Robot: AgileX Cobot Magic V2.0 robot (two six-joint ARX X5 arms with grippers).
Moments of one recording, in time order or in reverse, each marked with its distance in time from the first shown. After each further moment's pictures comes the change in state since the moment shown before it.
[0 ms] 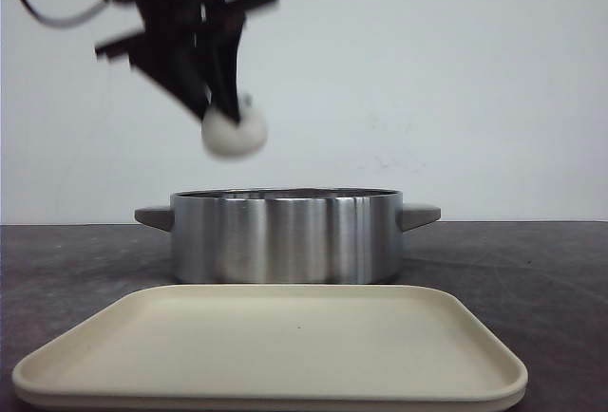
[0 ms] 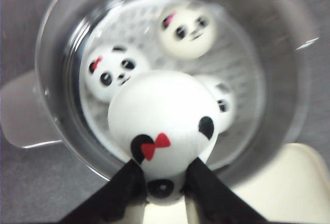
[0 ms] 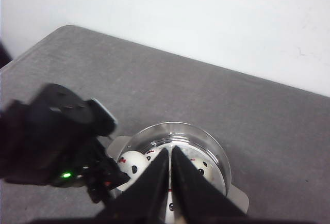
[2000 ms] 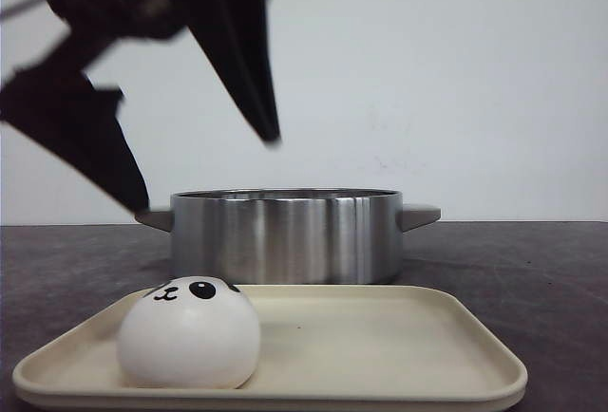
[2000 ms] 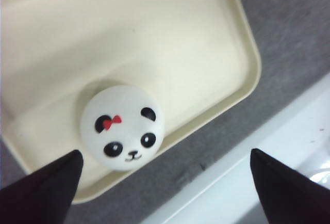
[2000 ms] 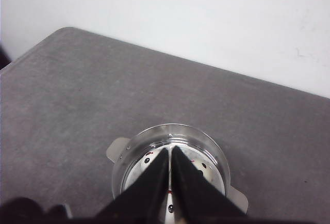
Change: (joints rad) left arm -0.247 -0.247 -0.365 -0.087 0.257 -0.175; right arm 0.000 0.000 0.000 0.010 0.004 0.000
